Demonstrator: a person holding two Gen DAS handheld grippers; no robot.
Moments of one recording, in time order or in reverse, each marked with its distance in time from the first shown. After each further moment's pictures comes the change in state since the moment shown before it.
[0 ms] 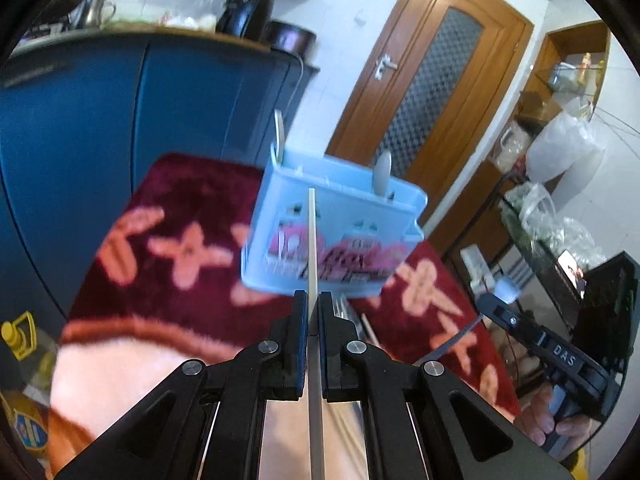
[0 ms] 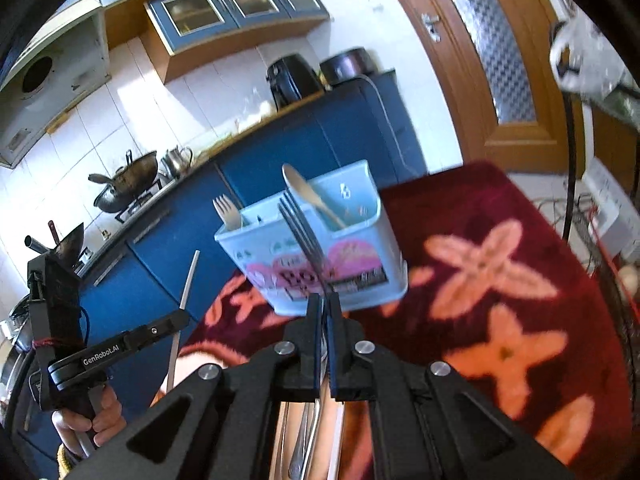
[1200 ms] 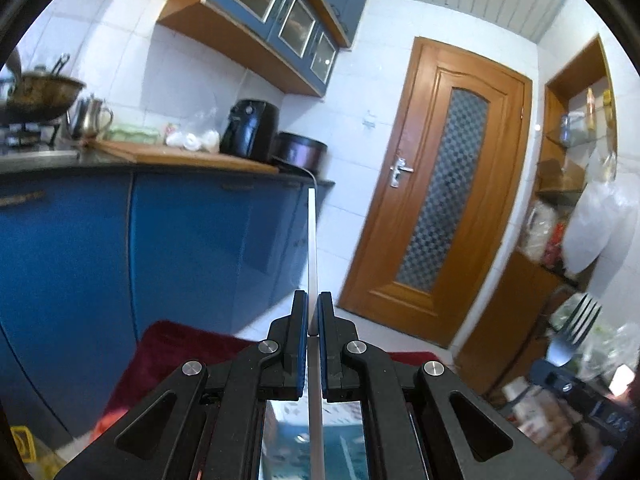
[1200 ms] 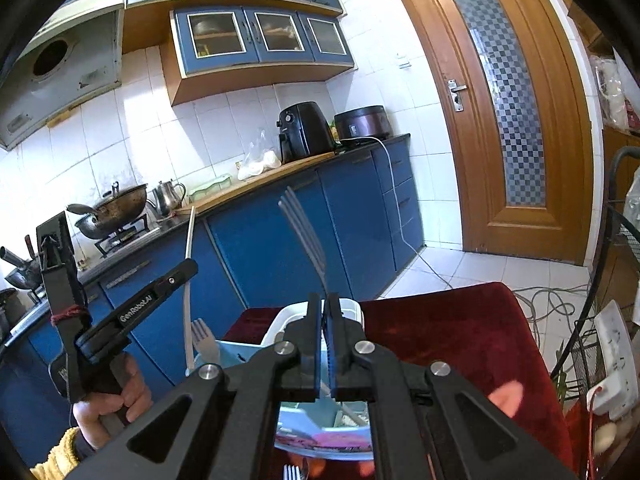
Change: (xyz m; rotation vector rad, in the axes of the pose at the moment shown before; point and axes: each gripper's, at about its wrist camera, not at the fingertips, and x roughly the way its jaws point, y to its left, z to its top) left arm 0.074 -0.020 0.140 0.081 -0.417 0.121; right arm 0.061 0.008 0.114 -0.167 -0.140 -0.049
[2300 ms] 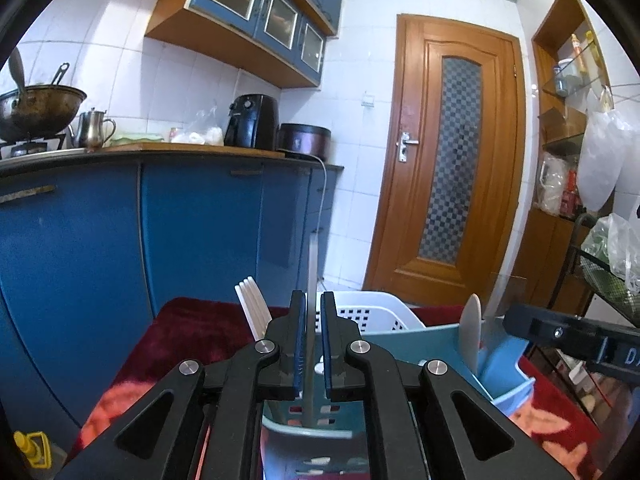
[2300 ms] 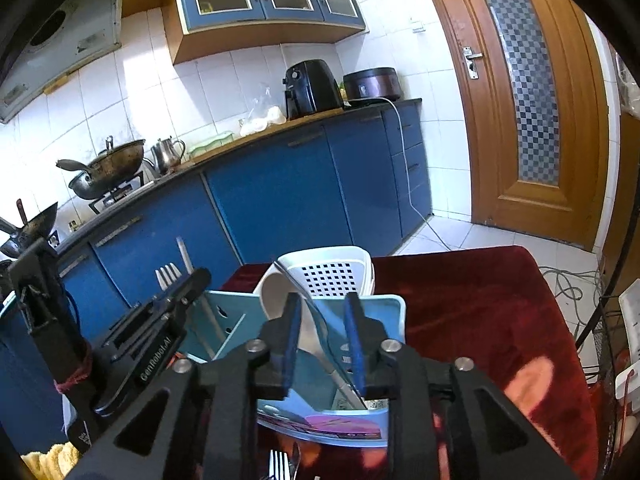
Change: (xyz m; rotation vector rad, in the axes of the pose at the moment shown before) left arm -0.001 -0.006 -0.078 0.115 0.021 0.059; right arm 0.035 0.001 -0.034 -0.017 0.110 0.036
